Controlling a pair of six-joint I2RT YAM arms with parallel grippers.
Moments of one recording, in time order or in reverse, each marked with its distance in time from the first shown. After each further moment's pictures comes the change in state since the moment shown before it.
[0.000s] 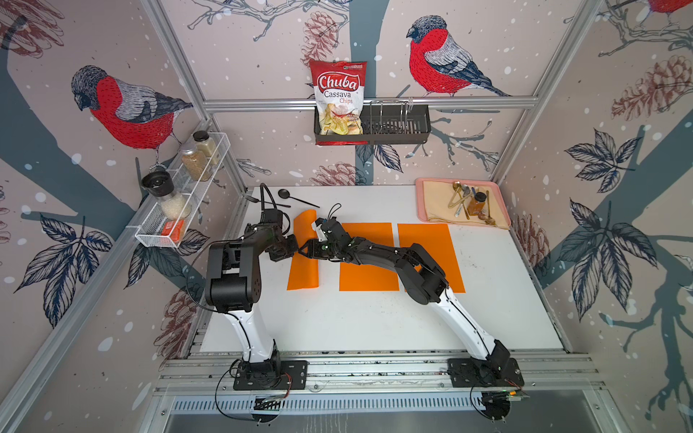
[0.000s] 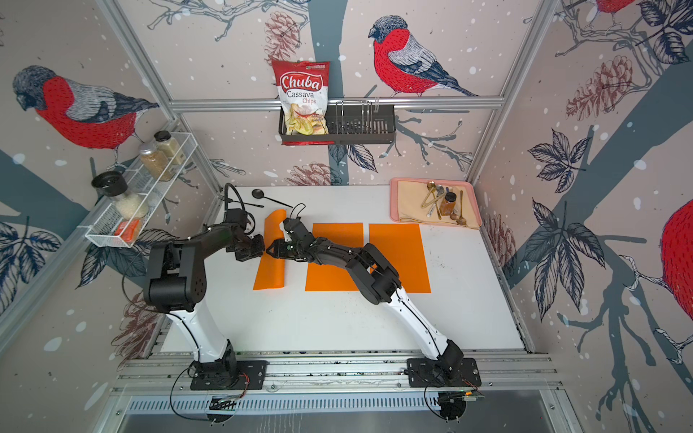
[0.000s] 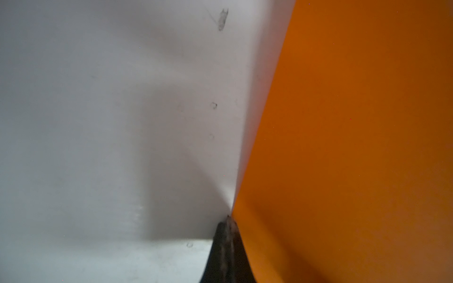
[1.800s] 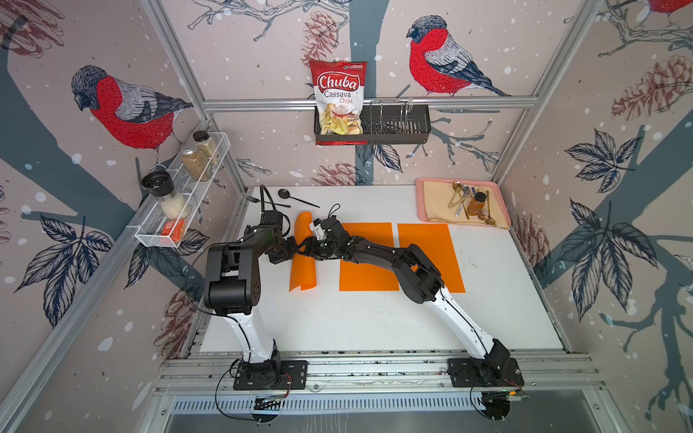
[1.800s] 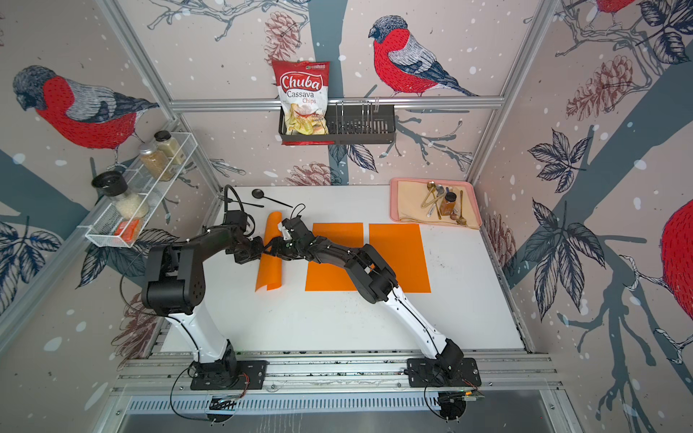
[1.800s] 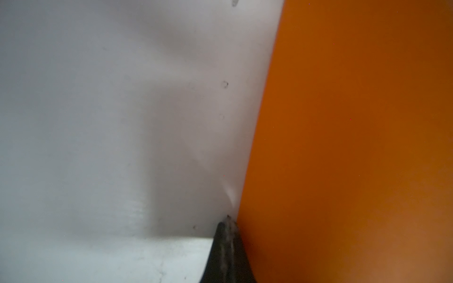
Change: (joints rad) left arm -0.002 -0.032 -0.032 -0.006 -0.016 -0.017; right arm -0.014 0.079 0.112 0.041 -0.132 0.150
